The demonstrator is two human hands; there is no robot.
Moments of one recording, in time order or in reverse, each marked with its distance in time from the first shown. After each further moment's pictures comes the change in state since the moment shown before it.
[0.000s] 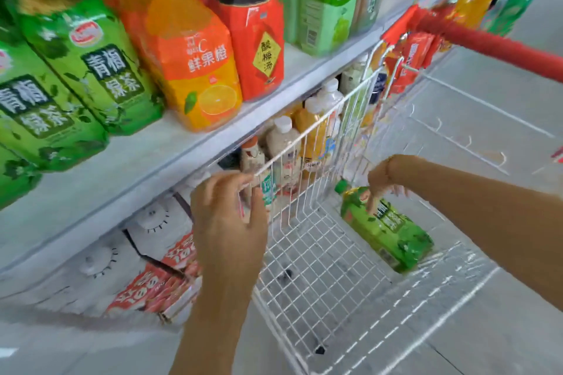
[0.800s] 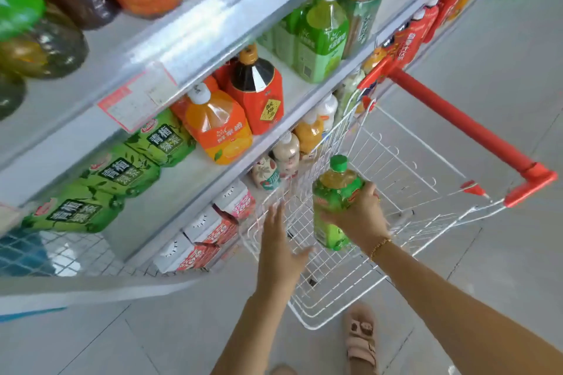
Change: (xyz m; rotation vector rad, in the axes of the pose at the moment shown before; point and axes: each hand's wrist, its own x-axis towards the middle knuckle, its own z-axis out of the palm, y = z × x) left_hand 0.010 0.096 -0.044 -0.109 -0.735 -0.413; right_hand -0.172 -0.028 0.015 1.217 0.577 0.035
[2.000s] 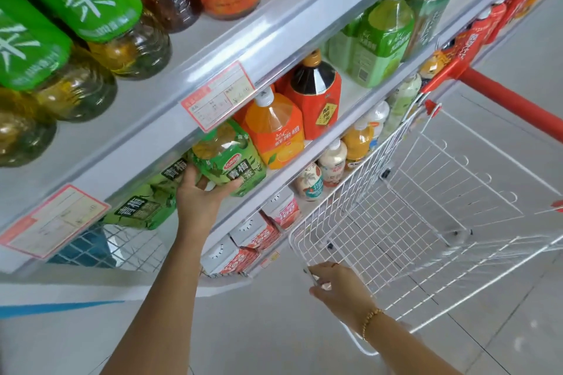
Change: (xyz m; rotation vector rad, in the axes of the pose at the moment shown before) left_hand 0.077 -0.062 -0.180 -0.414 0.475 -0.084; right_hand -0.069 0.003 0.116 -0.217 -0.566 -0.348
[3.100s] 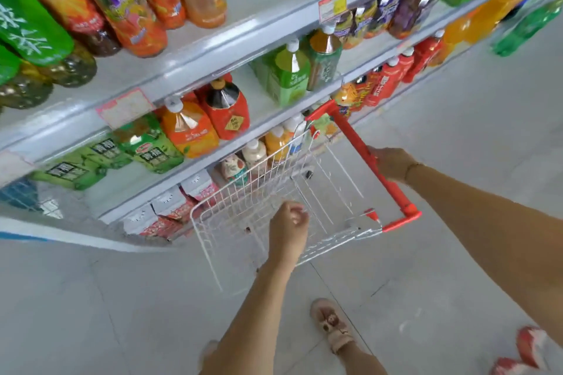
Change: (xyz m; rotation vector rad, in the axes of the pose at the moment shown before) left_hand -0.228 0.126 0.245 0.136 -0.286 -0.208; right_hand -0.048 0.103 -0.398 -0.585 0.119 0.252
